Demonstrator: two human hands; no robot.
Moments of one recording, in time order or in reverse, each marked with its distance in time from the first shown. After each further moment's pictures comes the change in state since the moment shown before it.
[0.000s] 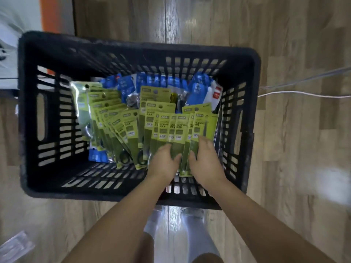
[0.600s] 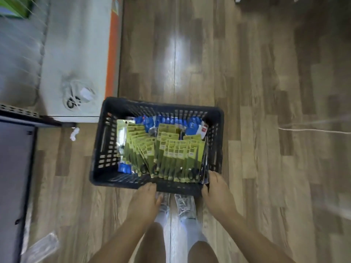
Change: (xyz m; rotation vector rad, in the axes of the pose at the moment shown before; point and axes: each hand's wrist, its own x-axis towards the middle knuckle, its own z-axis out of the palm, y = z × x) left_hand -0.203 -0.010 -0.104 0.460 0.042 0.153; right_hand -0.160 -0.033 -0.092 -0.242 0.011 -0.047
